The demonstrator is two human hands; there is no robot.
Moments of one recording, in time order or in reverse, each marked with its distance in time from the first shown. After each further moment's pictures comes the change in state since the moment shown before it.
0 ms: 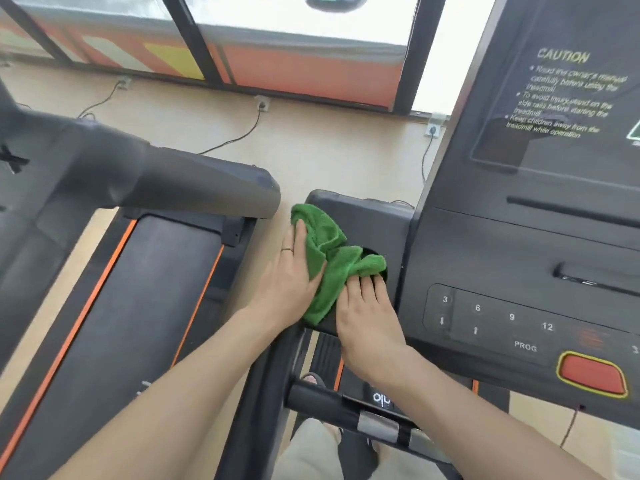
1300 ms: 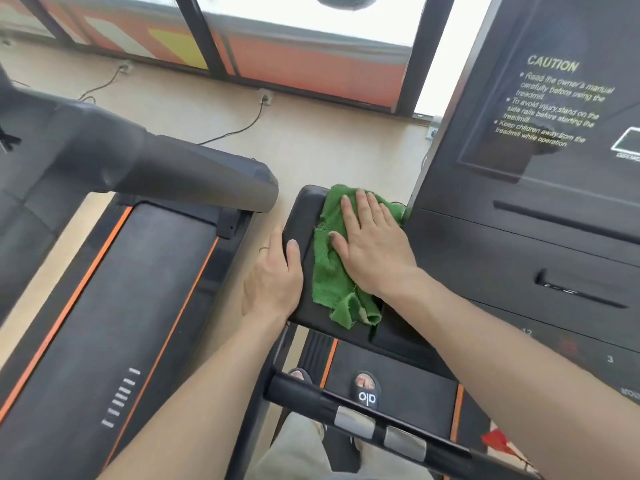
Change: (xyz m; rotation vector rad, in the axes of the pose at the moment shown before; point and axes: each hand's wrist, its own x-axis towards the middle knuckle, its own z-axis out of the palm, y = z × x) left_hand -0.004 0.015 0.016 -0.172 0.239 -0.339; right_hand 0.073 0.071 -0.023 0.096 0.188 0.048
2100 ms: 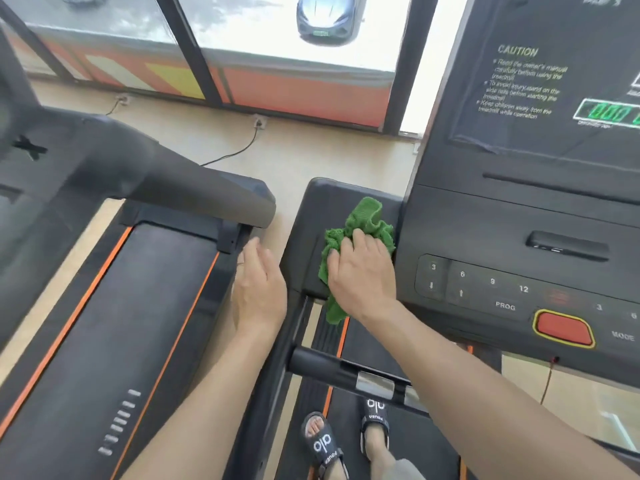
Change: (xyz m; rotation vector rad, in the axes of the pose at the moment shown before) left_hand -0.045 -0.041 -0.028 -0.262 0.153 -0.052; right_hand -0.059 -0.062 0.038 0.087 0.359 0.138
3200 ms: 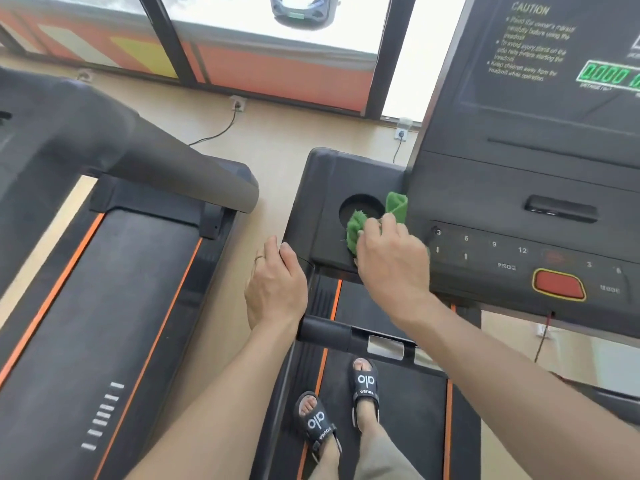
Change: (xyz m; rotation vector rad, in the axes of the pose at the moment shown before) left_hand -0.031 -0.023 0.008 0.226 -0.065 0.023; right_hand -0.042 0.006 -0.016 -0.351 0.225 0.050
